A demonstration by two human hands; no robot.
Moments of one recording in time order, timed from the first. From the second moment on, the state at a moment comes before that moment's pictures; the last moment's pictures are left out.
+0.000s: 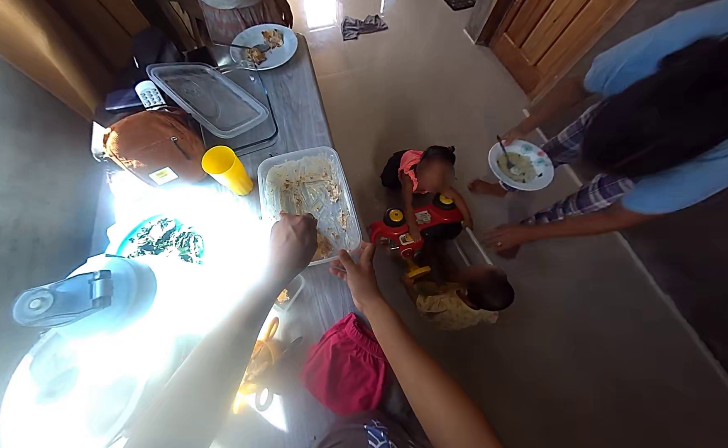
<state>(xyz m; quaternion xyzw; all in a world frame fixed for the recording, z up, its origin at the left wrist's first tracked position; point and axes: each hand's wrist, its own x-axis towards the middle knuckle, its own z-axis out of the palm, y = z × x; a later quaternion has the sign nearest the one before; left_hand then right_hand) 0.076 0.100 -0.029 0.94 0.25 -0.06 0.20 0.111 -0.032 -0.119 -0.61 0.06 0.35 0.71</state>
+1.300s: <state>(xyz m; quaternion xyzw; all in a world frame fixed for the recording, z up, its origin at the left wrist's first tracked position) 0.123 0.137 -0.038 0.93 0.24 -0.15 0.23 0.103 -0.006 -0.093 -0.50 0.28 0.30 0.77</state>
